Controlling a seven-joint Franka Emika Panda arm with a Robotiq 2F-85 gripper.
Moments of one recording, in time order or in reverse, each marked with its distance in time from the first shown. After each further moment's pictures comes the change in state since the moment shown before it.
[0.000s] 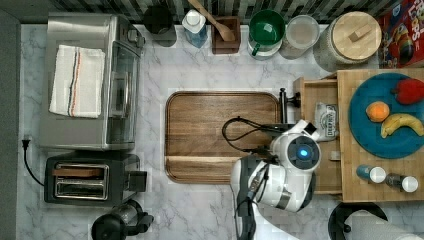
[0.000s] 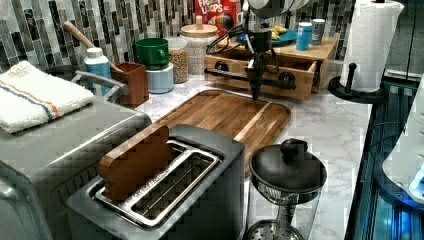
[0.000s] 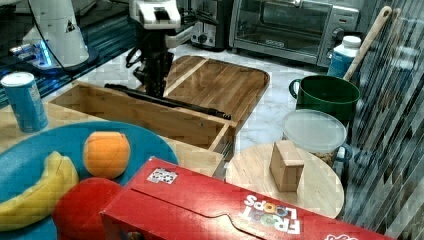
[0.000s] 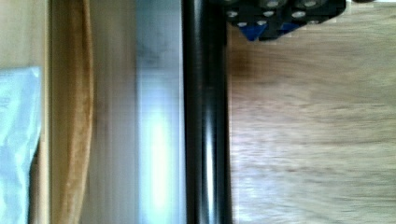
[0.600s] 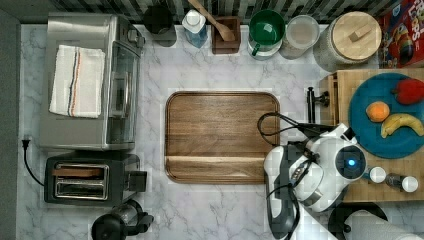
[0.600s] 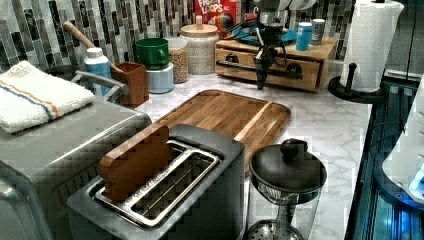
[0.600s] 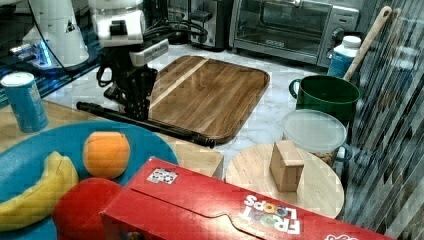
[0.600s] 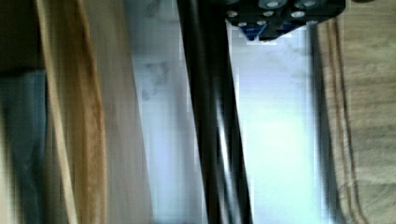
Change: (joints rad) arm -0.114 0.089 -0.042 0.098 0.215 0.055 -0.233
